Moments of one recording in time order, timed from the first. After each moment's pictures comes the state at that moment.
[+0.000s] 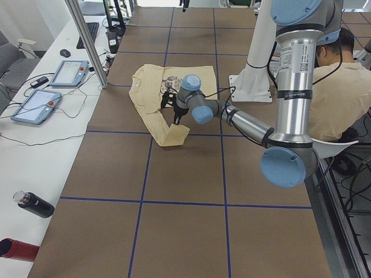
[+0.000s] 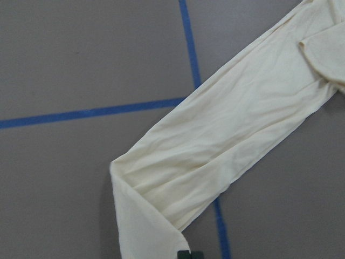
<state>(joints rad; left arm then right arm) -0.81 -1.71 -1.98 -1.90 -1.93 -0.92 1.29 -1.76 1.99 -1.18 2.20 0.26</state>
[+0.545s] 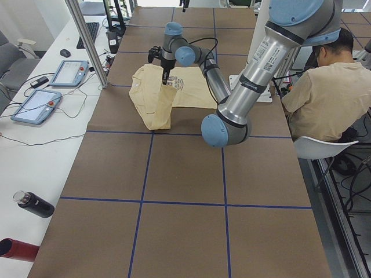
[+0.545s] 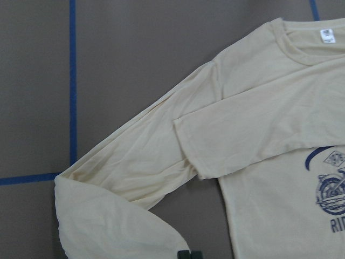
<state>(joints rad) -0.79 -2.27 -1.83 -1.39 -1.93 -0.97 1.29 -1.76 1.99 -1.18 2.20 0.26</state>
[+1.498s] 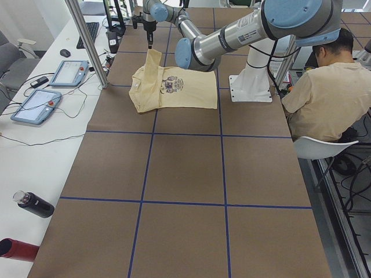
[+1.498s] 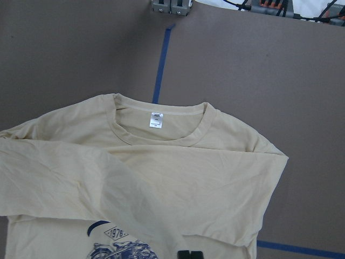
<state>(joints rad) -0.72 -3.02 -0.83 -1.64 -1.94 -1.33 1.29 -1.76 1.98 -1.18 2.20 0.27</state>
